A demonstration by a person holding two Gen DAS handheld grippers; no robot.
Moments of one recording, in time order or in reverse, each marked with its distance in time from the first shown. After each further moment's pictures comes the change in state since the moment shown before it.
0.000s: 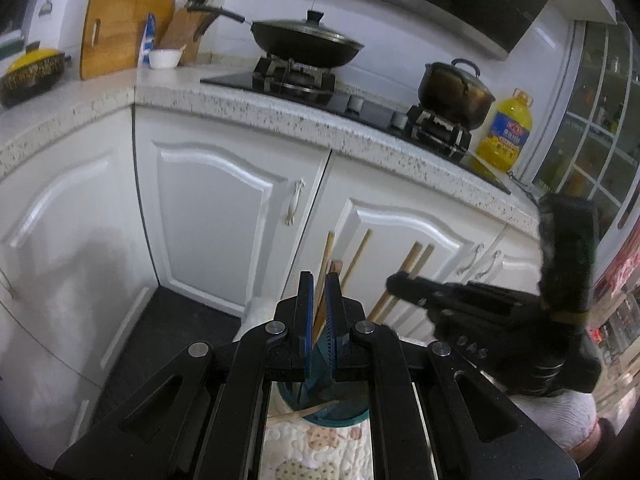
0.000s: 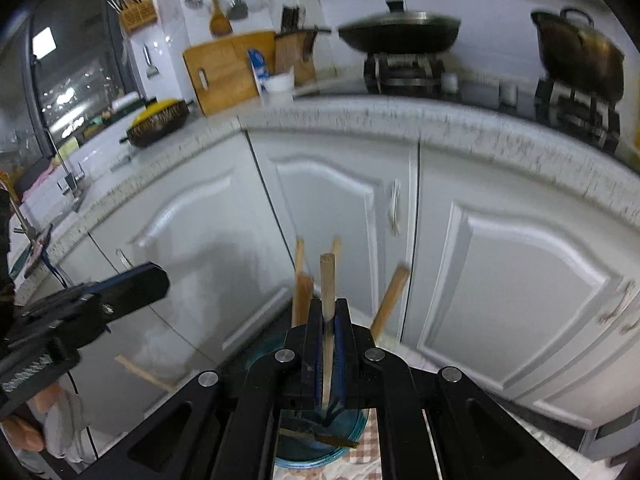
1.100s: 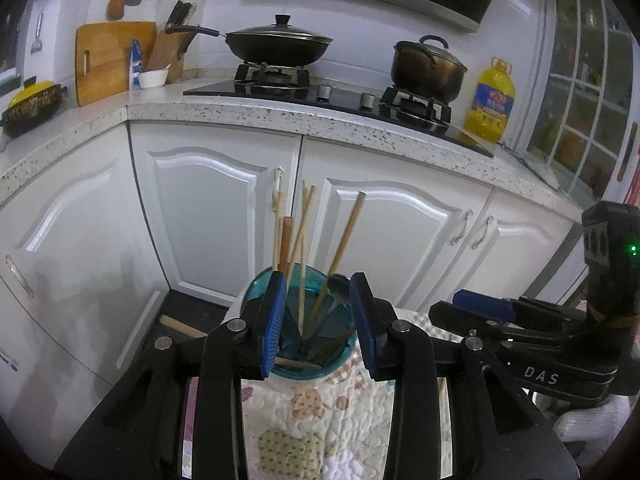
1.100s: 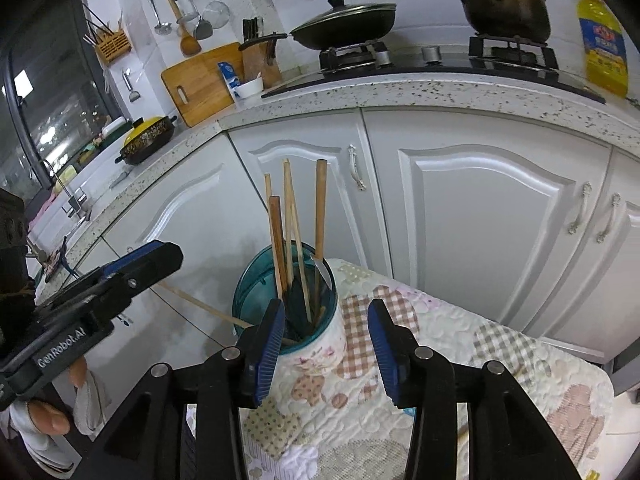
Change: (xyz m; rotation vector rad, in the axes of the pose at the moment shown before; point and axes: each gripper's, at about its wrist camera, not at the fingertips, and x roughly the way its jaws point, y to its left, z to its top) left arm -0.028 -0.064 -0.047 0.119 -0.018 0.057; right arm -0.088 -0.026 -0.079 0.155 -0.022 -0.013
